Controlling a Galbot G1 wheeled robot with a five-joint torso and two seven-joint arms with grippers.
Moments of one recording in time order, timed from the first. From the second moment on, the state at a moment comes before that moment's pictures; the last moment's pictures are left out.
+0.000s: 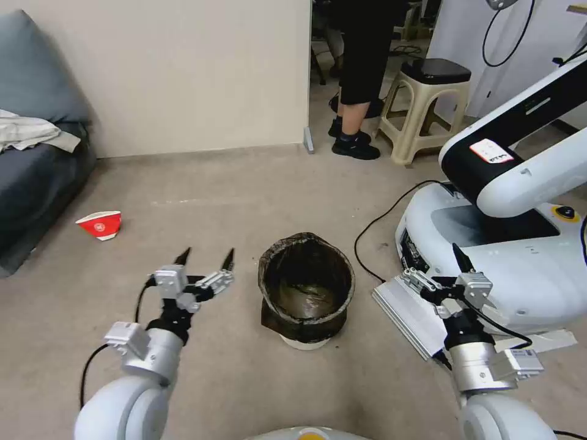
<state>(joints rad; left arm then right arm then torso) 1.63 -1.38 -0.56 -2.31 -0.42 0.30 0.11 -1.71 1.54 0.64 2.28 0.20 0.05 -0.10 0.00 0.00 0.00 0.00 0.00</state>
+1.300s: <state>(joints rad) 1.29 -1.30 -0.24 -2.01 -0.41 0.54 -0.21 -1.73 1.57 0.66 2.27 0.16 0.06 -0.10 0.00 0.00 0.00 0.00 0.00</state>
